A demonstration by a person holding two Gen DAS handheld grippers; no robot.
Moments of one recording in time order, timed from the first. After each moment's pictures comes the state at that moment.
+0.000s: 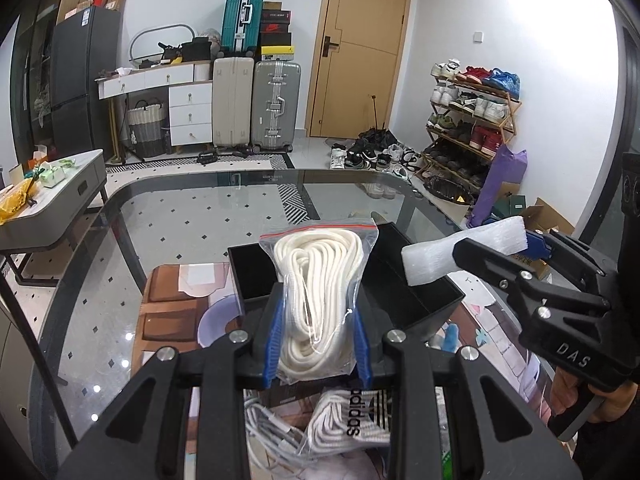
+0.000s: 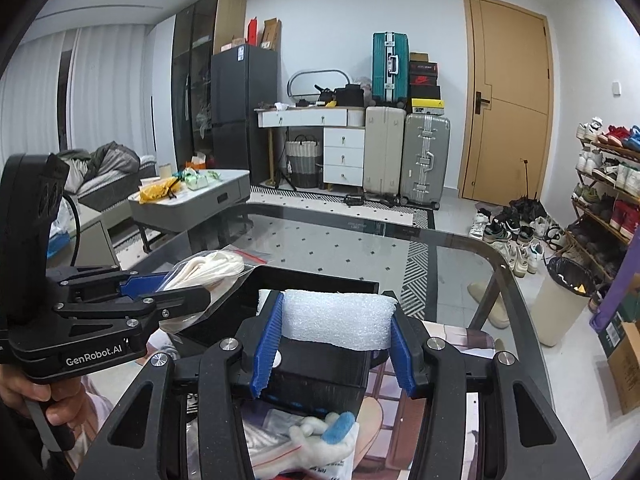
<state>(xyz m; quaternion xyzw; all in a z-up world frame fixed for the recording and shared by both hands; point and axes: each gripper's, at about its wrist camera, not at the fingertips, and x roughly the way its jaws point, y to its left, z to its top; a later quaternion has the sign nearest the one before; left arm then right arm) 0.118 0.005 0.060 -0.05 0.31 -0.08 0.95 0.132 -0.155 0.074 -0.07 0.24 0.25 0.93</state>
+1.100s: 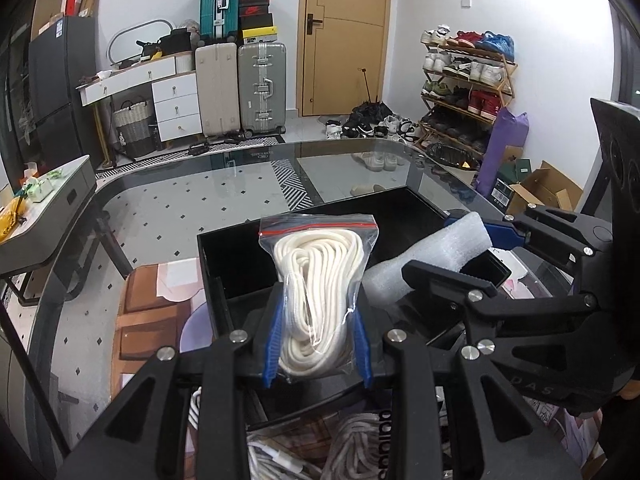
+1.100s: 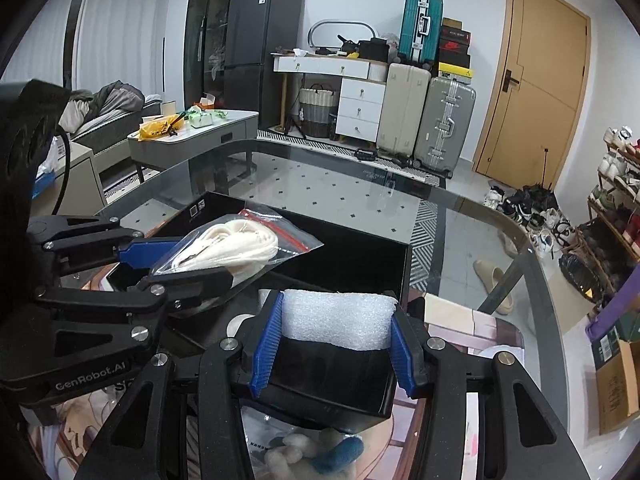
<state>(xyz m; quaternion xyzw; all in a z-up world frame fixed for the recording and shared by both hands) 0.156 -0.011 0.028 0.00 0.34 -0.09 0.94 0.187 -0.120 0.022 -0.15 0.31 0.26 0.90</state>
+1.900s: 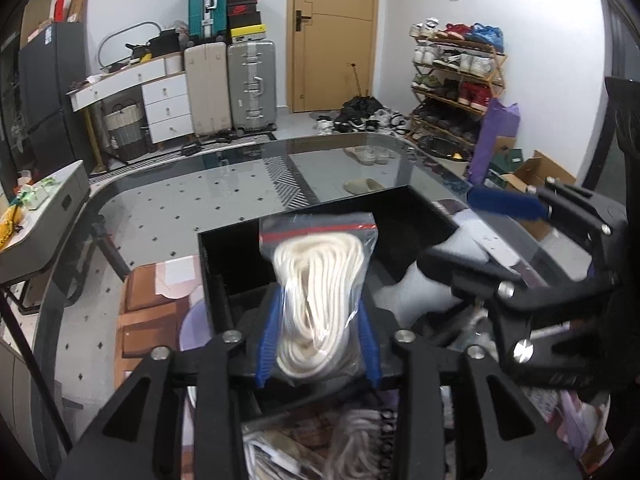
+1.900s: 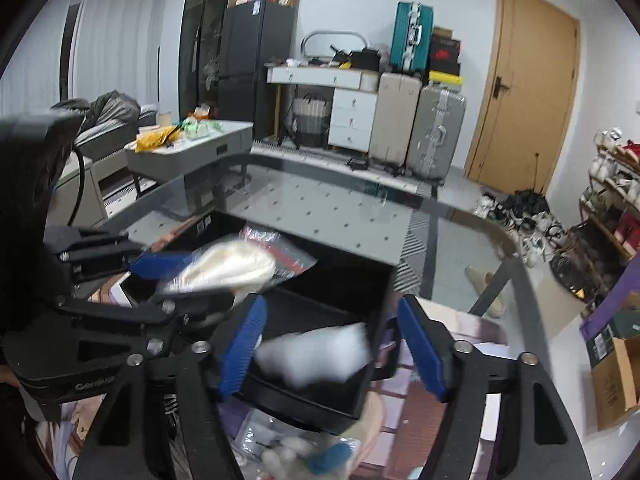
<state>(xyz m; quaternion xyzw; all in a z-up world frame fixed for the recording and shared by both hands) 0.146 -0.011 0.033 0.01 0.35 -0.11 0.93 0.167 -0.131 0.039 -0.14 0.29 0.25 0.92</state>
